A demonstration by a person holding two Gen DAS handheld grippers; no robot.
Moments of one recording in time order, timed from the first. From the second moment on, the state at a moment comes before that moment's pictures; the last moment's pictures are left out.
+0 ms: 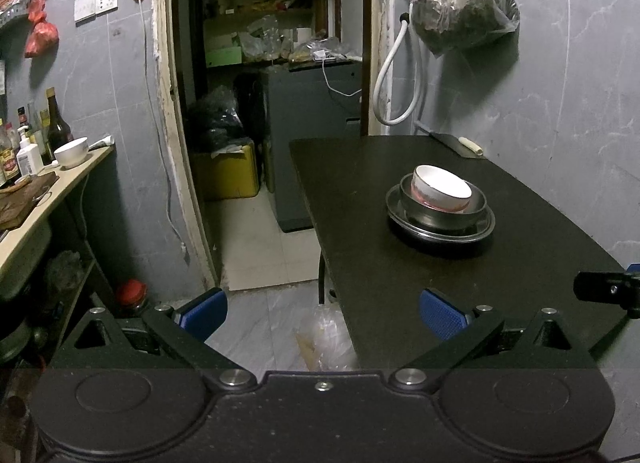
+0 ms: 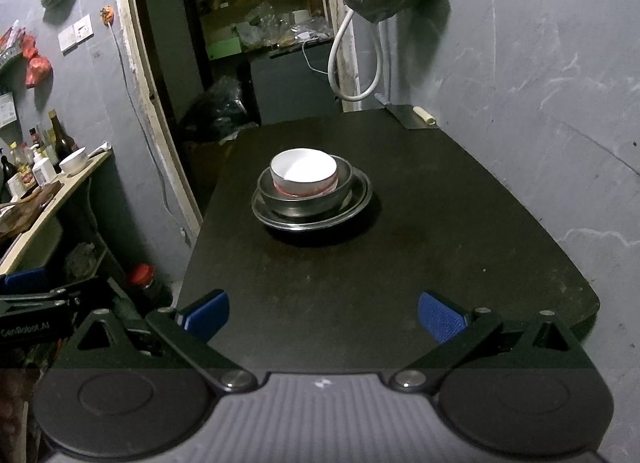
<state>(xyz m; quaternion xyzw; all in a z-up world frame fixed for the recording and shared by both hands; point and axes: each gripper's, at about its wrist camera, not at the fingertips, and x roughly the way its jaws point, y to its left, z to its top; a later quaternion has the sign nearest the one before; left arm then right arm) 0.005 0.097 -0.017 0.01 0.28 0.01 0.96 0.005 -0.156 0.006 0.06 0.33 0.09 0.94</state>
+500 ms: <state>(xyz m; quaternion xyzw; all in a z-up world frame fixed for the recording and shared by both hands) 0.008 0.098 -0.020 0.00 0.28 0.02 0.96 0.007 -0.157 0.005 0.06 0.34 0.08 0.94</state>
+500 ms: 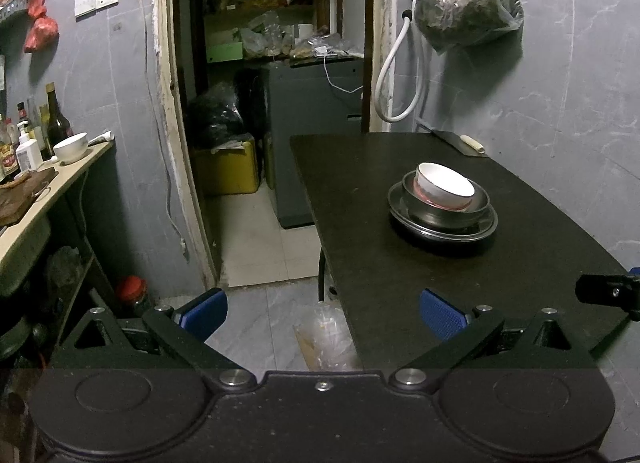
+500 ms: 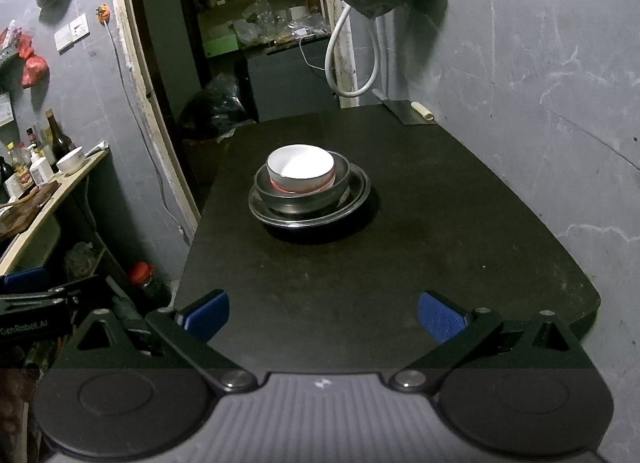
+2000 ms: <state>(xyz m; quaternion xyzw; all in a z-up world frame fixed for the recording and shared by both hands) 0.011 0.102 -0.023 0.00 0.29 0.02 0.96 0.013 -0.156 0.000 0.06 0.34 0.09 0.93</state>
